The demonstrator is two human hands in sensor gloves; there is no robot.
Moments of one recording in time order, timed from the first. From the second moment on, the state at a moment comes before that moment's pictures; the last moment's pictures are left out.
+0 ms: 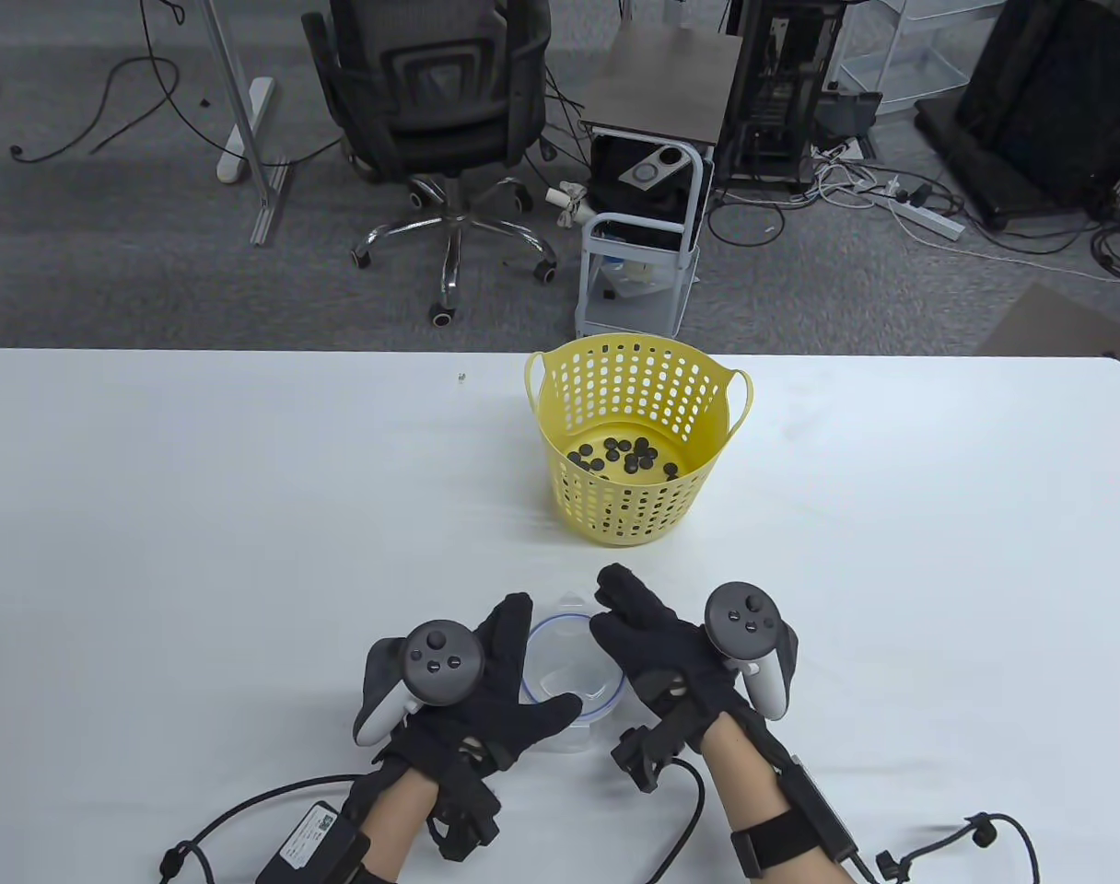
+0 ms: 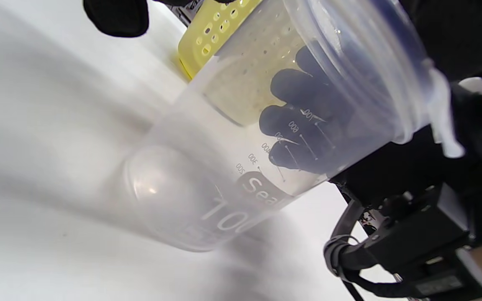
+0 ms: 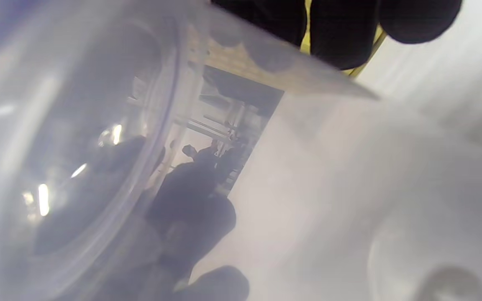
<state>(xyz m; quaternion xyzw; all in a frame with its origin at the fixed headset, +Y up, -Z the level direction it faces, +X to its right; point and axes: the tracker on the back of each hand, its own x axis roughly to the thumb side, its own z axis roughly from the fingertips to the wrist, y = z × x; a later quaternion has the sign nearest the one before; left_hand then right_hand) -0.136 -0.749 -0.262 -0.21 -0.18 0.38 0.88 0.118 -0.759 -0.299 0.08 0.10 0.81 0.58</state>
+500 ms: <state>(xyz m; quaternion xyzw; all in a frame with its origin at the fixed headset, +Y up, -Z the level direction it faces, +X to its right) -0.157 -0.749 -0.270 -0.17 -0.12 0.44 0.88 0.131 -0.755 -0.293 0.12 0.13 0.79 0.59</state>
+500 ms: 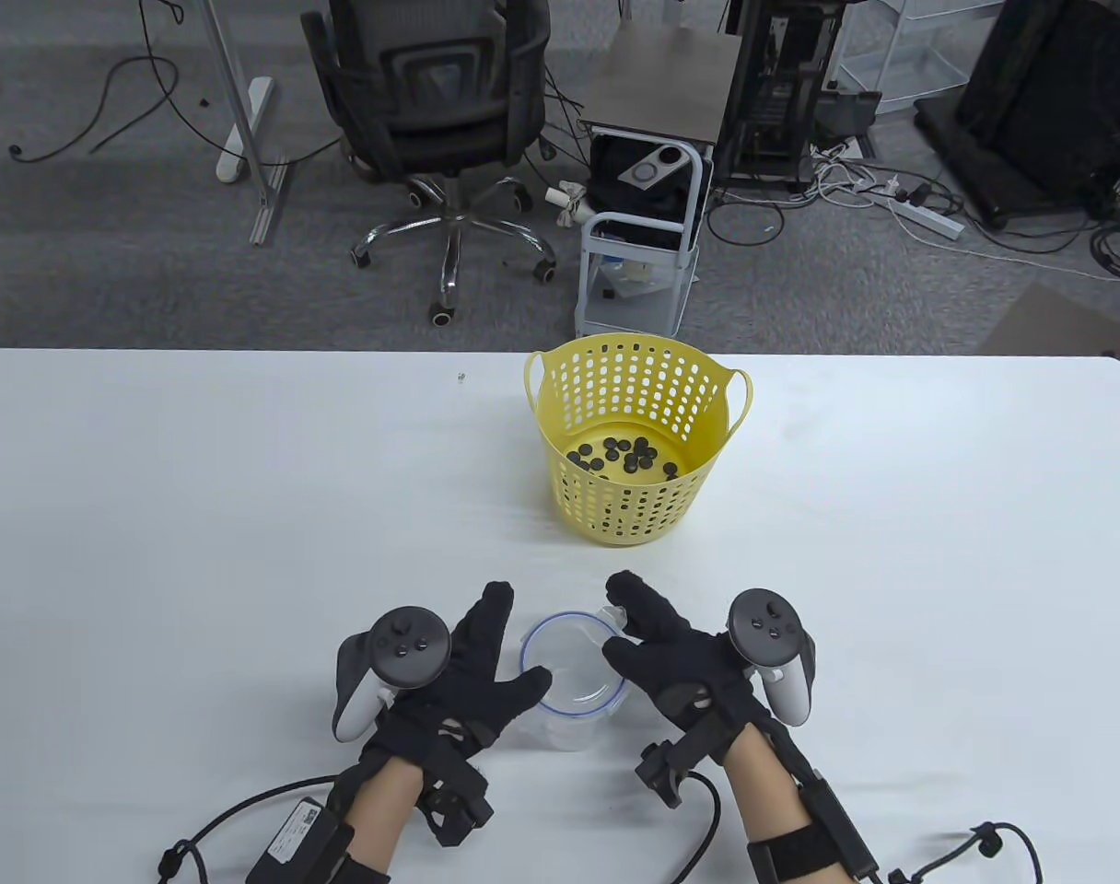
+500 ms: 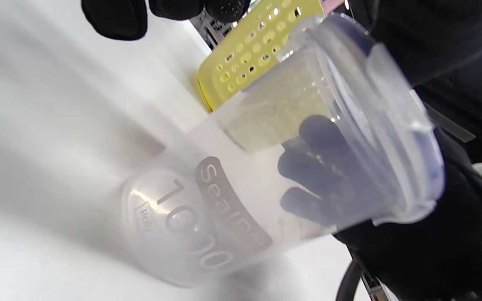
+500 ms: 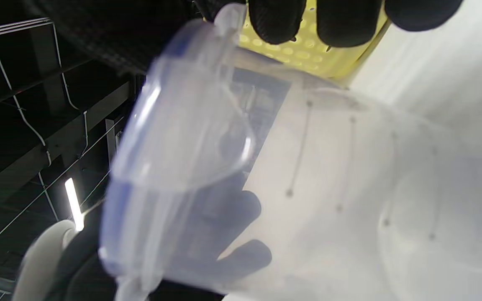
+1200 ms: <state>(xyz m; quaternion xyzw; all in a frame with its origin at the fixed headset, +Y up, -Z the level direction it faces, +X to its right) -0.172 -0.746 -0.268 -0.06 -0.05 0.49 0.87 0.127 -0.746 -0.287 0.14 0.05 0.78 0.61</state>
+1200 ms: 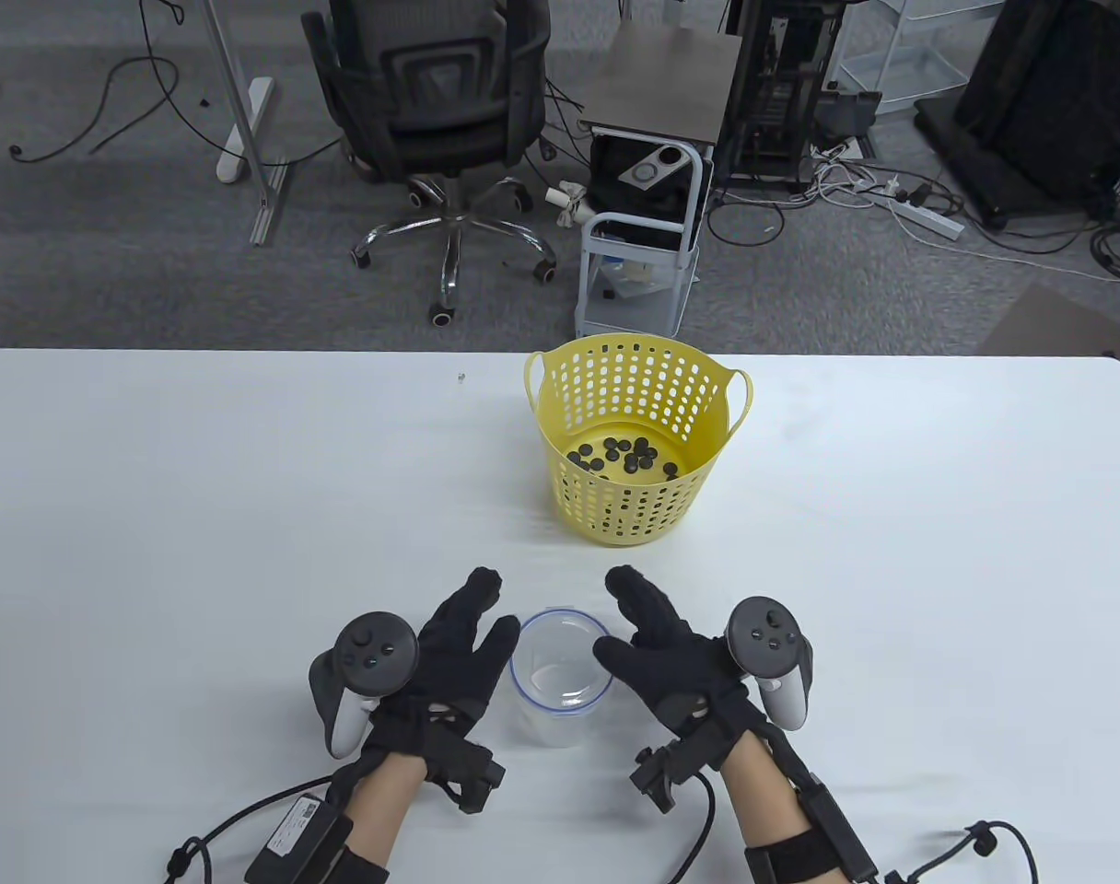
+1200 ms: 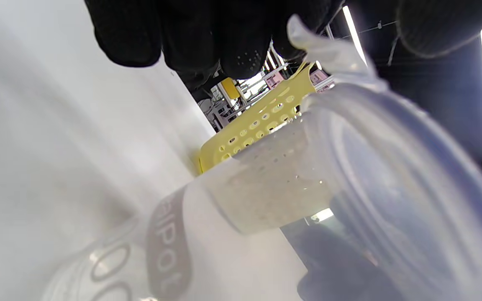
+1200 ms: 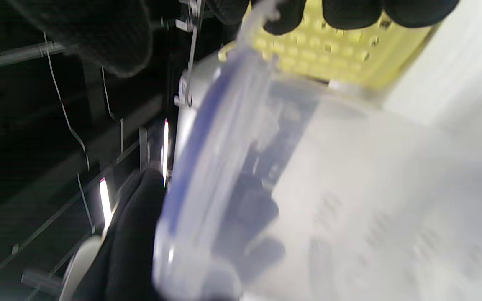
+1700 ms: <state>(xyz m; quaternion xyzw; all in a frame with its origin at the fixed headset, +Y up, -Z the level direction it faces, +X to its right) -0.144 -0.783 -0.267 -0.18 -0.08 0.51 0.83 0.102 -0.782 -0.286 0.14 0.13 0.76 0.62</state>
